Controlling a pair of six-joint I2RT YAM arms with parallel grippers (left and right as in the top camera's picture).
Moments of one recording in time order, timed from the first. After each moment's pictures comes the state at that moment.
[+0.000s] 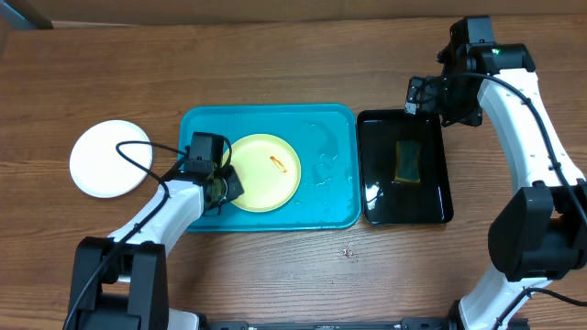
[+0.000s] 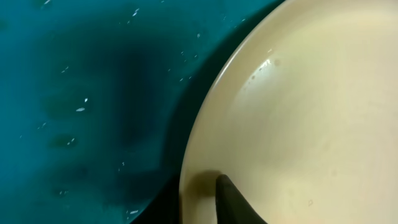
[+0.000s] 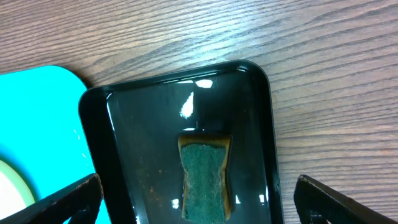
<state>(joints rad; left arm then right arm) -0.14 1.61 0.78 -0.40 -0.01 -0.54 0.04 1.92 1.73 -1.13 -0.09 0.23</state>
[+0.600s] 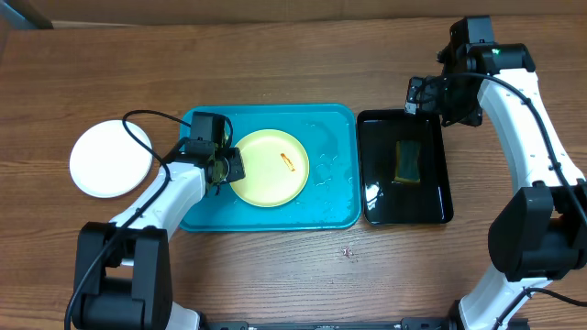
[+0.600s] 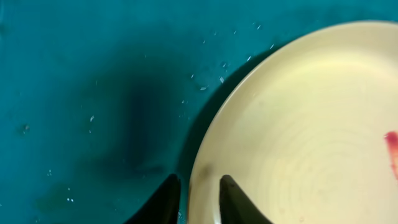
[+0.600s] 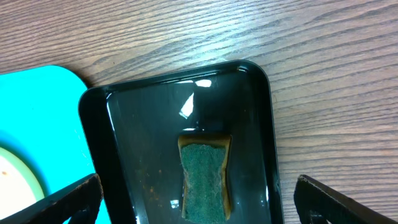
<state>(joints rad) -0.14 1.68 0.91 -0.41 0.00 -0.33 0.04 1.92 1.73 -1.13 -0.09 0.23</state>
